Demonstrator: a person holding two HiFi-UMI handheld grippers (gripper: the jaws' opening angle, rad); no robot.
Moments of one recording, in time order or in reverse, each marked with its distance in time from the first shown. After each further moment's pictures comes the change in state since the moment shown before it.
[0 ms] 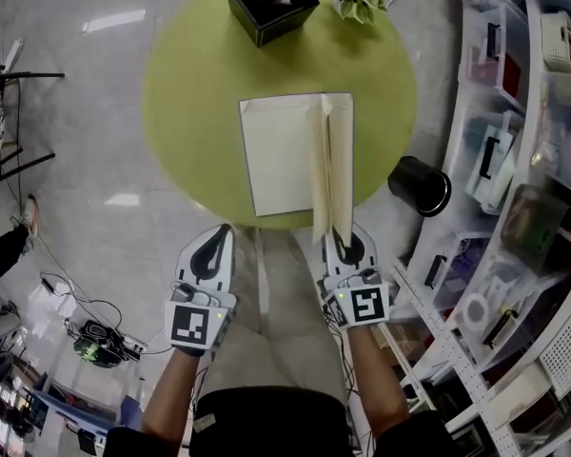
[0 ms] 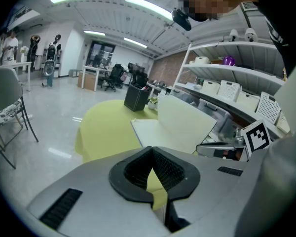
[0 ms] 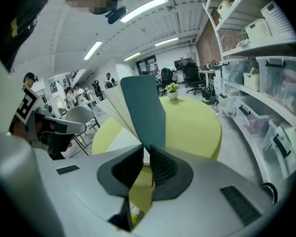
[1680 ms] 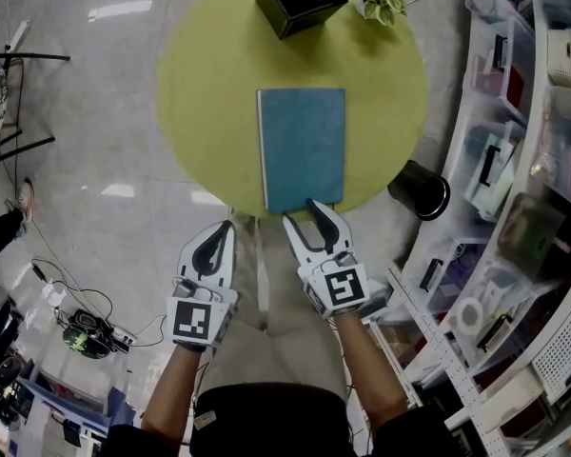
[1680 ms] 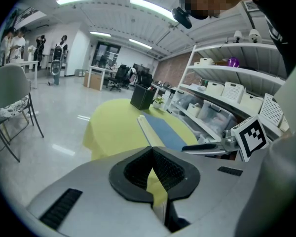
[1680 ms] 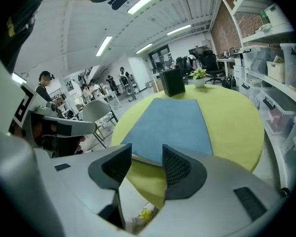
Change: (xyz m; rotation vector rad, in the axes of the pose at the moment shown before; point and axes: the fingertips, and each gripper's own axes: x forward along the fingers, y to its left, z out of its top) left arm -0.018 0.010 -0.014 -0.036 -0.015 0.047; right arm 0.039 0.070 -0.013 -0.037 0.086 0.203
